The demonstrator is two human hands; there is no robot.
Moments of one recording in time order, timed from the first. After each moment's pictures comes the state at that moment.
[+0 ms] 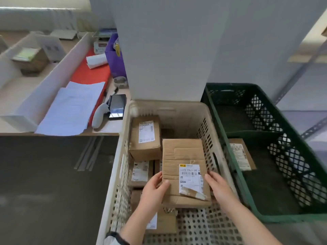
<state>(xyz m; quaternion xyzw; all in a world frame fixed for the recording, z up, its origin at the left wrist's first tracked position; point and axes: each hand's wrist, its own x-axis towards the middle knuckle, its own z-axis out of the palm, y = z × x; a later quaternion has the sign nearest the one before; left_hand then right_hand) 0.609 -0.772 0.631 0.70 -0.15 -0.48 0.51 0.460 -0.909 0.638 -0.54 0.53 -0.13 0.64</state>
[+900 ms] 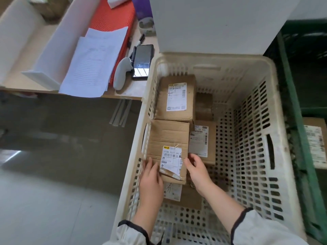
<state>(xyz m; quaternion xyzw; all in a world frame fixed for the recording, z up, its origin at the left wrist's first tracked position) 0.638 -0.729 0.520 0.94 -0.16 -0.17 0.23 0.578 -0.866 0.493 -0.51 0.49 0.03 0.71</state>
